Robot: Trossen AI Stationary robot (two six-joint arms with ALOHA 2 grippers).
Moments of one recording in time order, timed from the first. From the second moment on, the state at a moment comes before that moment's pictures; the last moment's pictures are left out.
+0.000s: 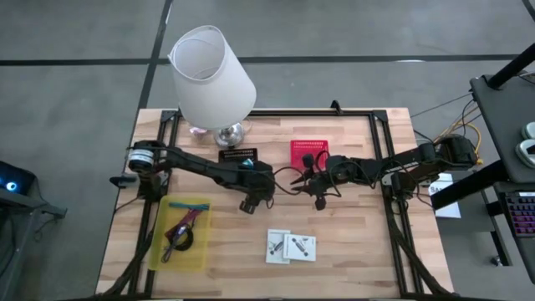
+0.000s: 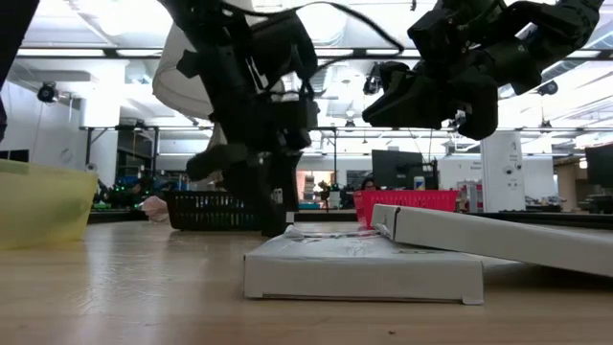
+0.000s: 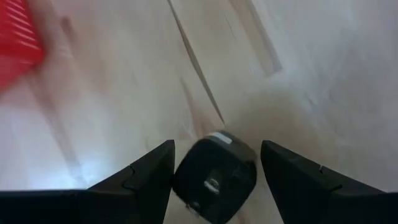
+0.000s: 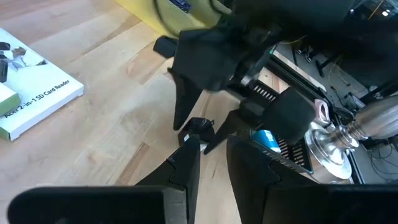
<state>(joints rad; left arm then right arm) -0.03 1.85 1.16 -0.40 -0.13 0.45 -0.02 1.38 0.53 0.45 -0.10 -0.56</state>
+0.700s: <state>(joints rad) -0.03 1.88 1.16 -0.41 -0.13 0.46 -0.02 1.38 0.53 0.45 -0.10 -0.56</state>
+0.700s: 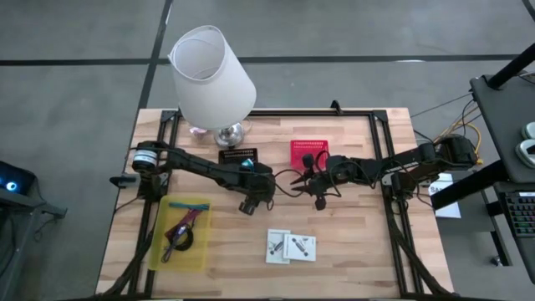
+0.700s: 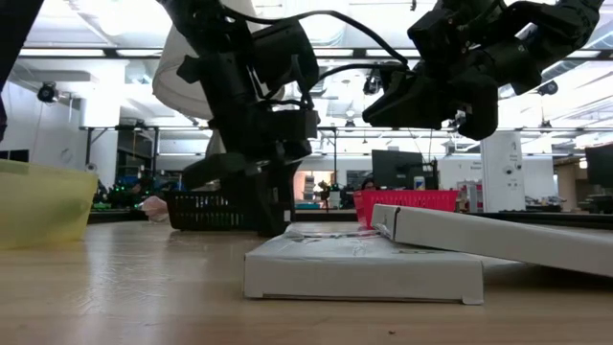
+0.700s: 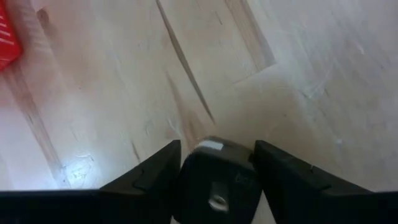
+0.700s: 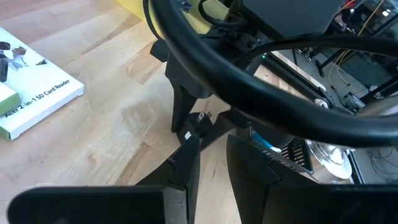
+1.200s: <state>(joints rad) -0.03 1.88 1.16 -0.41 -0.14 0.48 -0.02 1.38 0.53 0.45 -0.10 -0.56</state>
